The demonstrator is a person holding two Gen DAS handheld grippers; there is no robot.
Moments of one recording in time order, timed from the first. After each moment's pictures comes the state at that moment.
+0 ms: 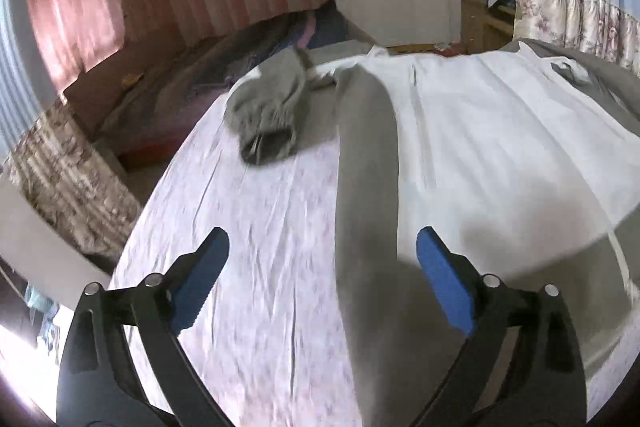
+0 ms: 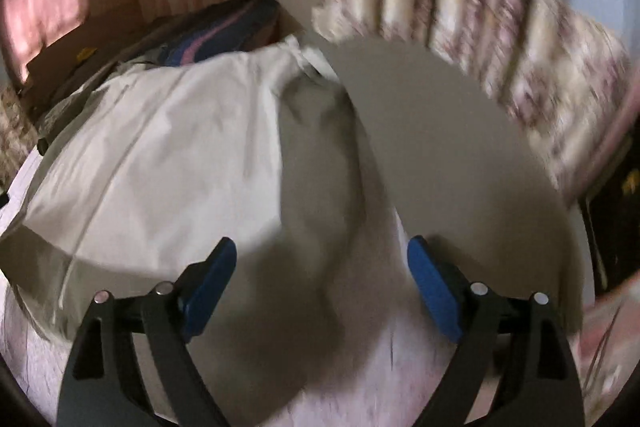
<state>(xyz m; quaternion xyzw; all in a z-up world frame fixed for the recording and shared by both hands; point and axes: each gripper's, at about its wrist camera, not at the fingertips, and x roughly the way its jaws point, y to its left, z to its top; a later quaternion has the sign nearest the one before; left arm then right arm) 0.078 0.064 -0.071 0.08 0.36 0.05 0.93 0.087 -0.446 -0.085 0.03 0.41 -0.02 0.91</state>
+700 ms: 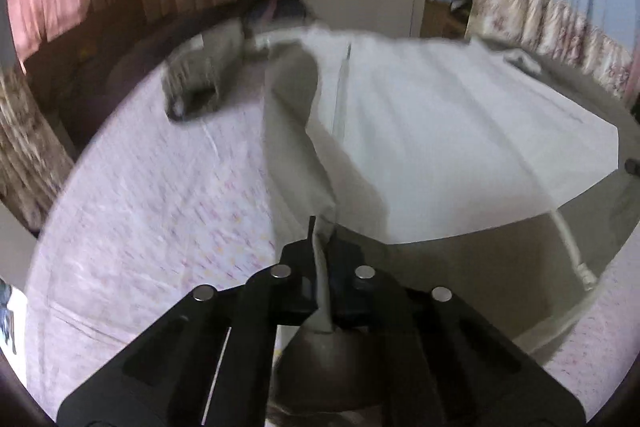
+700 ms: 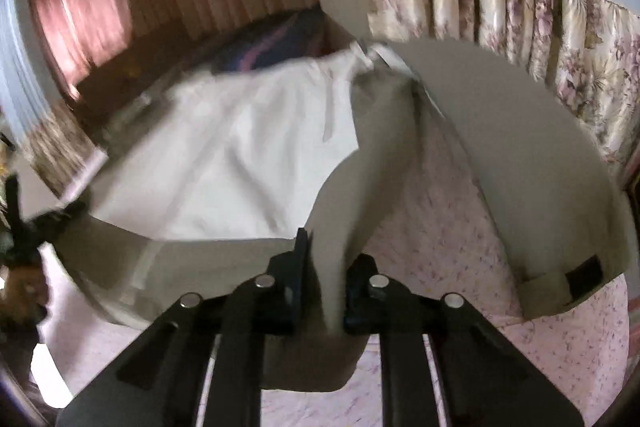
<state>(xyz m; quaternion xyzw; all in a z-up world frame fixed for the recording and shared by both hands) 0.066 0.022 -0.082 0.02 0.37 -0.04 0.93 0.052 -0.411 -0.059 0.08 0.37 0.09 0.92</state>
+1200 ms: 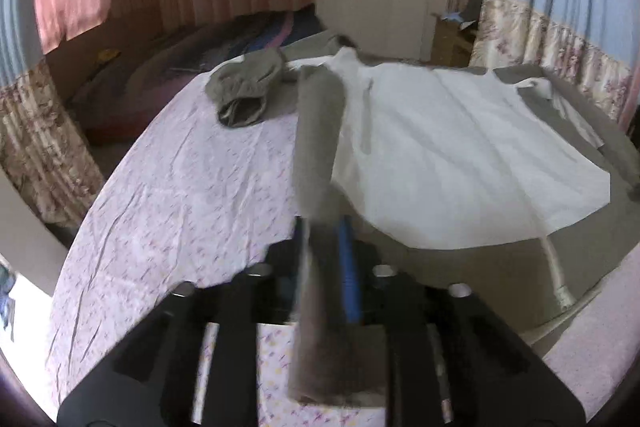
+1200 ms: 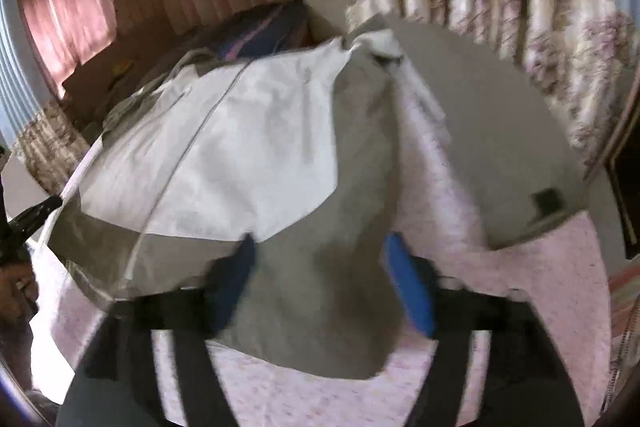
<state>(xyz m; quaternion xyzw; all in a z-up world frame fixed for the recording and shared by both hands) 0.016 0.049 -0.060 0.02 0.36 -0.01 0.93 0.003 -0.430 -0.058 0.08 0.39 0.03 0.92</state>
